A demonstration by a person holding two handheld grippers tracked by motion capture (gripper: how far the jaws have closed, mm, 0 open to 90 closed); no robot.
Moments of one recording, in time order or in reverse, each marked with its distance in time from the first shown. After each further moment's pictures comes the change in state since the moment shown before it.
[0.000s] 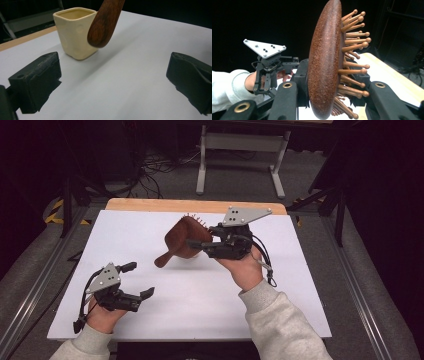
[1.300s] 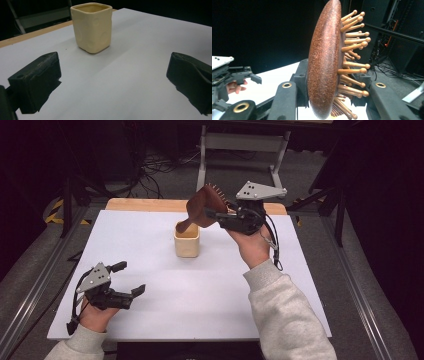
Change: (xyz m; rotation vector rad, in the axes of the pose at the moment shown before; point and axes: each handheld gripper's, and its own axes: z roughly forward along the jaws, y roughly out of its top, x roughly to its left) left arm 0.015 -0.013 -0.010 -0.005 0.048 -0.031; right arm -0.049 0.017 -0.016 -0.031 -0.259 -0.001
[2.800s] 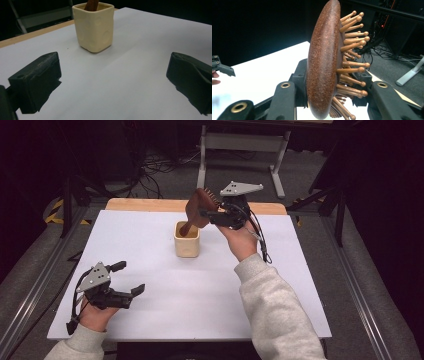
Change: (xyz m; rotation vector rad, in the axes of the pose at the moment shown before) left arm 0.002 -0.001 0.000 0.005 0.008 0.003; right arm -0.026 -0.023 0.052 0.126 -0.041 0.042
